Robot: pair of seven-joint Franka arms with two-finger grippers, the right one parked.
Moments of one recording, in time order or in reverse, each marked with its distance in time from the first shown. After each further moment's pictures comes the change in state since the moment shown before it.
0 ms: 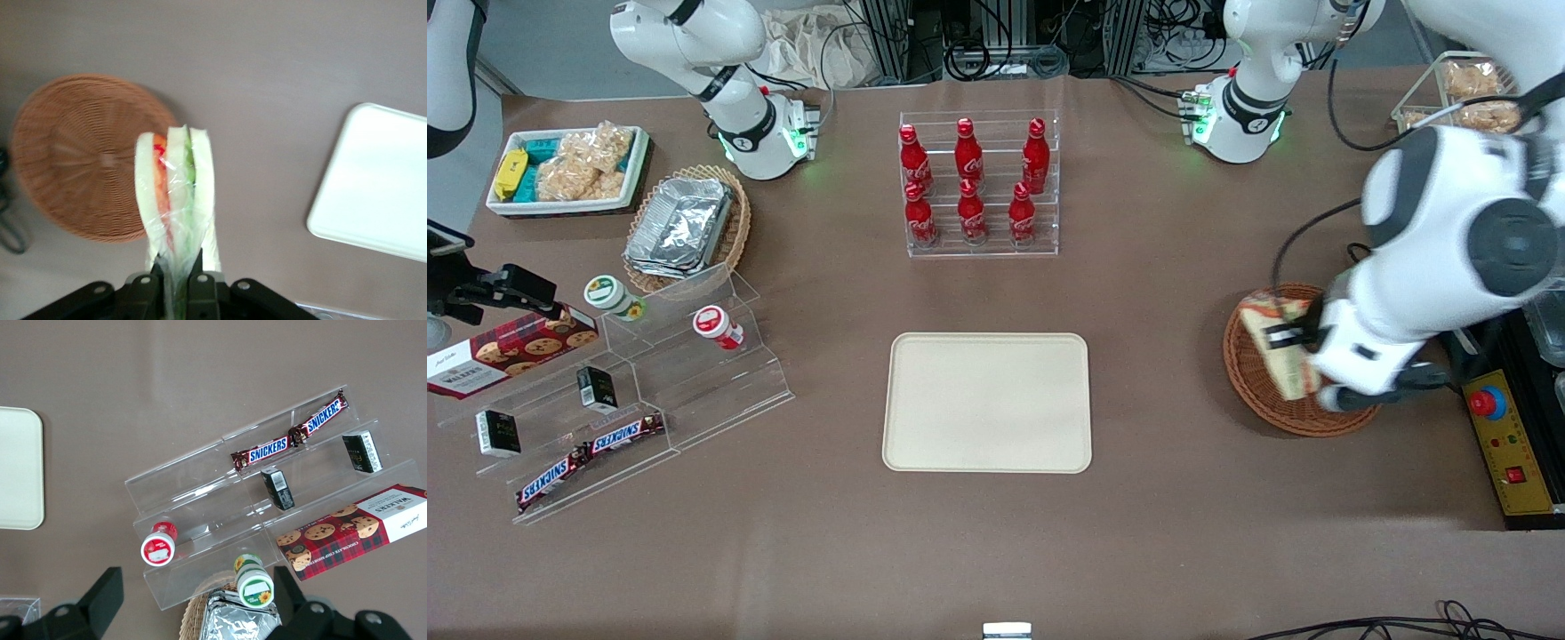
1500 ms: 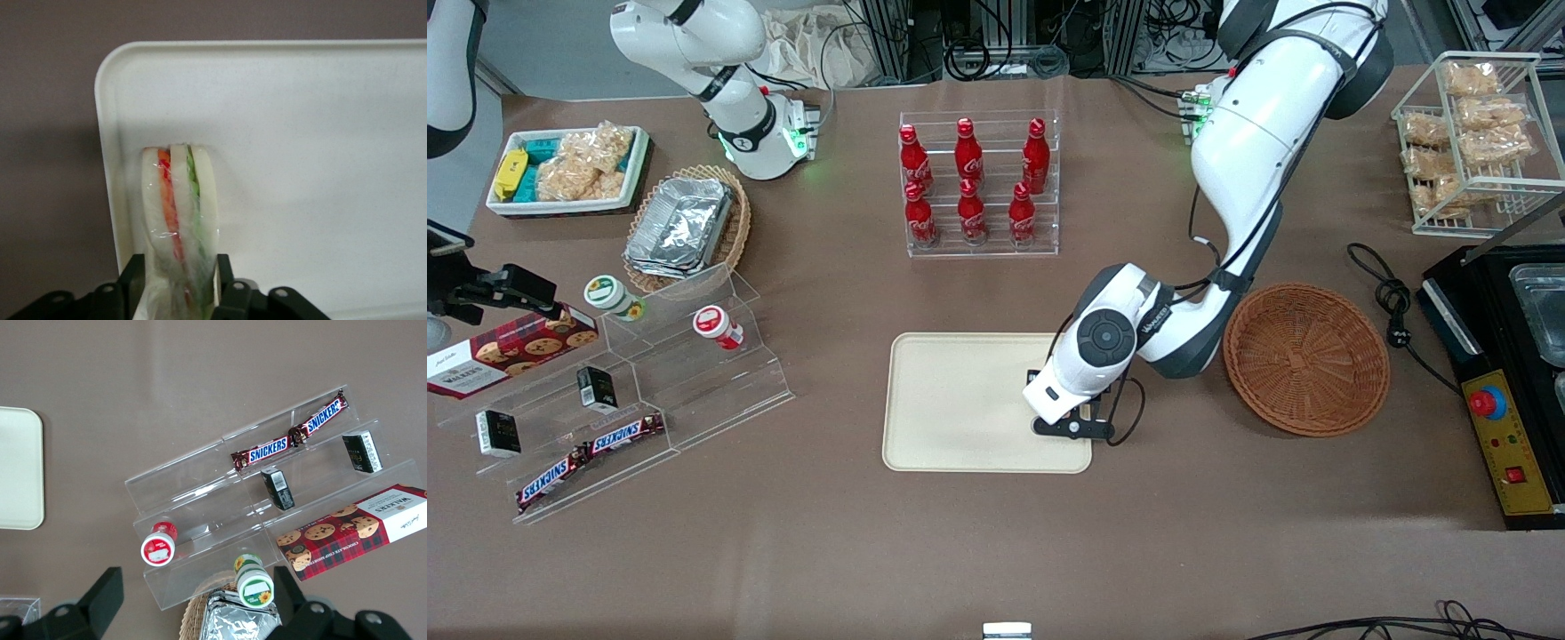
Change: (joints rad) arm -0.339 0.483 0.008 0.082 0.080 0.493 -0.107
